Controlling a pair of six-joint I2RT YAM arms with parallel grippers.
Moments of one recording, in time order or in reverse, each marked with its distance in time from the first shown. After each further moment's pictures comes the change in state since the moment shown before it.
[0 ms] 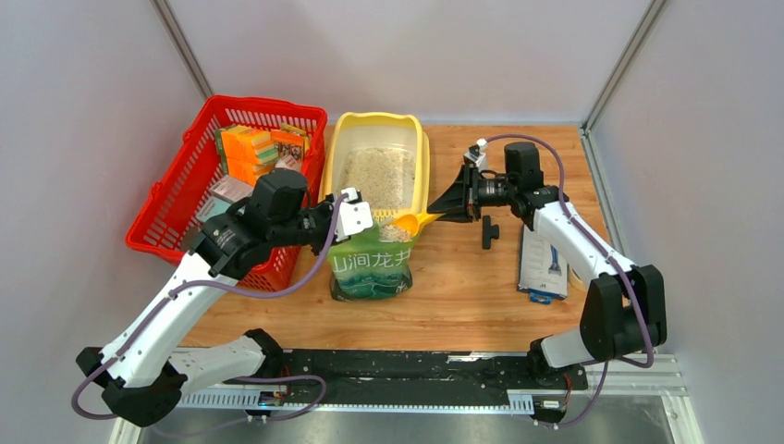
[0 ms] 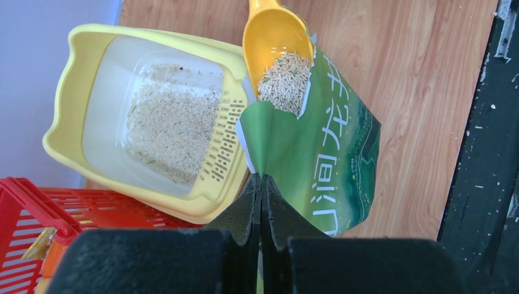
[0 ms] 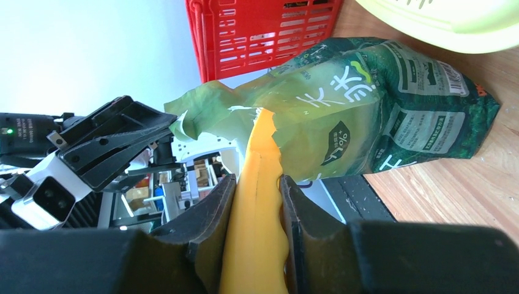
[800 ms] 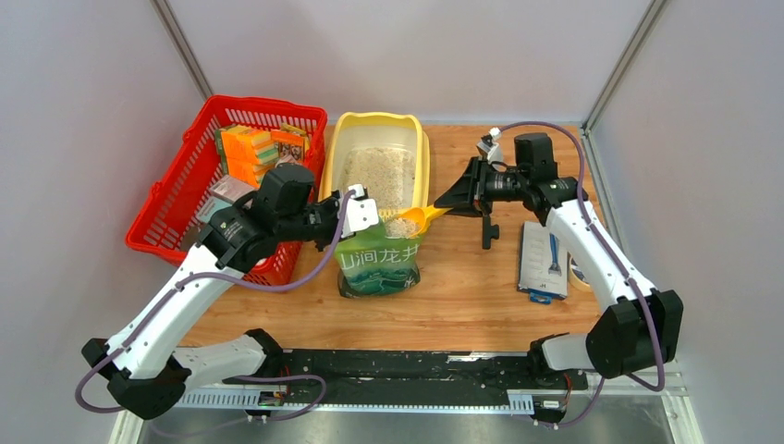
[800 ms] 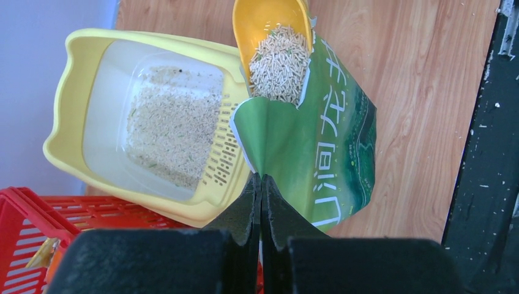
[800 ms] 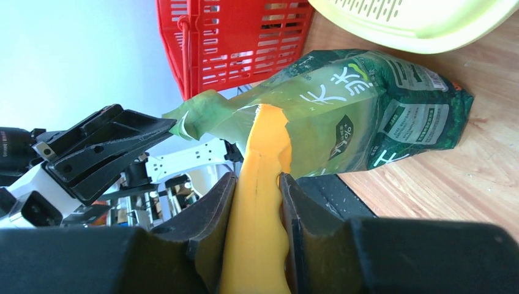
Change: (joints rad) left arm -0.004 0.043 0.030 -0.007 0.000 0.022; right arm -0.016 -0.082 0.121 -0.256 0.145 -0.110
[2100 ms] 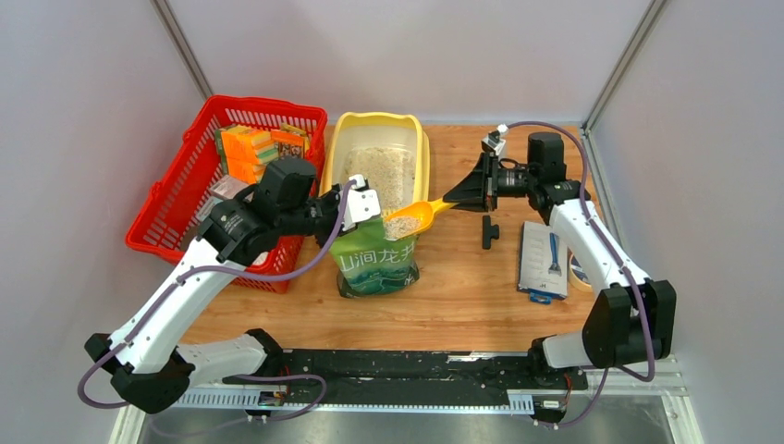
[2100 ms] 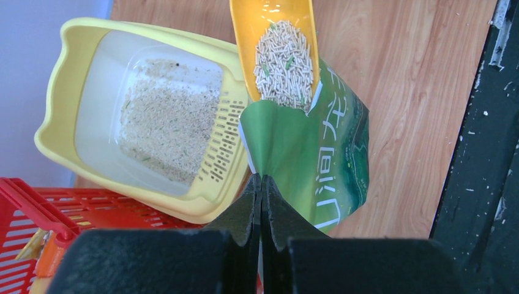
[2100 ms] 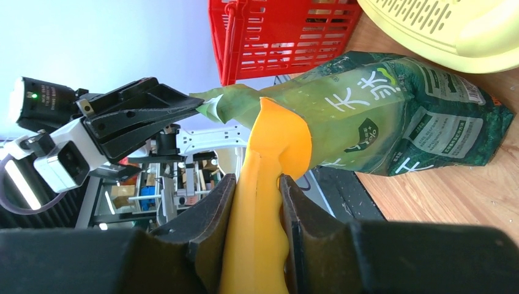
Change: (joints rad) left arm 0.003 0.044 0.070 -0.041 -0.006 -0.056; right arm -0.074 0.026 -0.063 0.204 -0.222 0.043
